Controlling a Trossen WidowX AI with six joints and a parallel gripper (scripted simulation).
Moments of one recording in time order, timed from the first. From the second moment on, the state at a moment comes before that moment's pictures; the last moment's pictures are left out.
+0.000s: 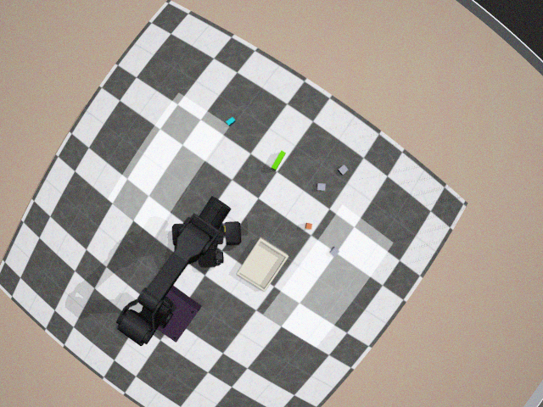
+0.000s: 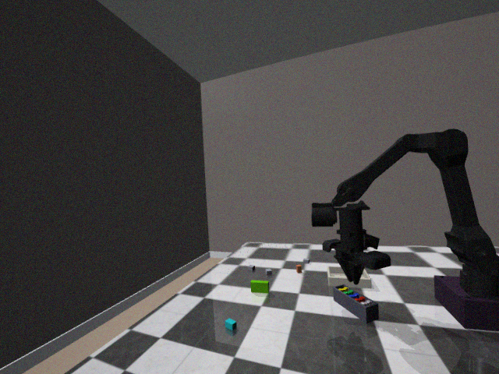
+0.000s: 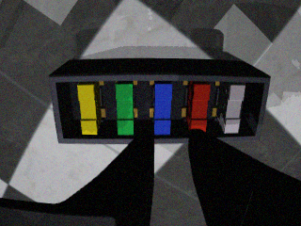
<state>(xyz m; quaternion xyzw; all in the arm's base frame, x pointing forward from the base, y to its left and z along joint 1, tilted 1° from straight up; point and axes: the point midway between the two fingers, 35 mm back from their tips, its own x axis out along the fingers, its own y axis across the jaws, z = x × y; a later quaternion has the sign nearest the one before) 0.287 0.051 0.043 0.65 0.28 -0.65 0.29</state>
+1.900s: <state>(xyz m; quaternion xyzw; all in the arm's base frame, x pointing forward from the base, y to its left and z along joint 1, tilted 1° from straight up) 0.288 0.051 0.005 0.65 0.27 -0.65 0.28</state>
